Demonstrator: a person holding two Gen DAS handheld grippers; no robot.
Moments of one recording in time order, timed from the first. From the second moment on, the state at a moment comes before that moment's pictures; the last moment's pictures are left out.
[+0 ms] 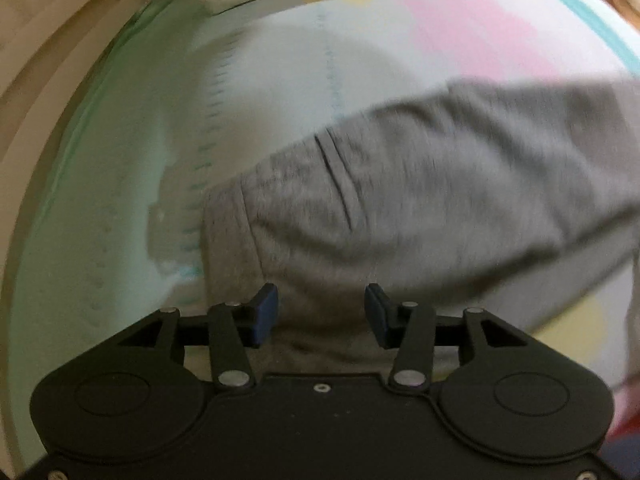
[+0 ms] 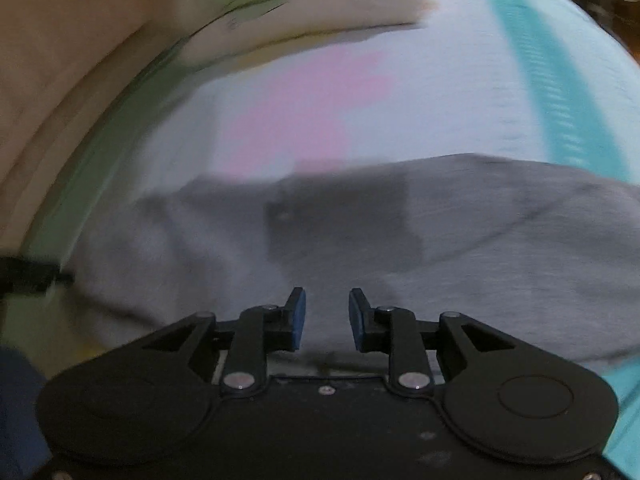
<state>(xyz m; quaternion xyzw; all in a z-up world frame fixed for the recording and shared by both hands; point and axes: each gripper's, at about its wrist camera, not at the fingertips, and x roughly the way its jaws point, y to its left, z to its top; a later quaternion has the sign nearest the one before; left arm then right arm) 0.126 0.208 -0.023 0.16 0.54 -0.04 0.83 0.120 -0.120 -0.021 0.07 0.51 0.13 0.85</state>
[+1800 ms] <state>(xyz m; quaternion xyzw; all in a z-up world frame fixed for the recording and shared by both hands) 0.153 0.292 -0.049 -0.15 0.60 0.02 0.78 0.098 -0.025 -0.058 -0.18 0.44 0.28 0.84</state>
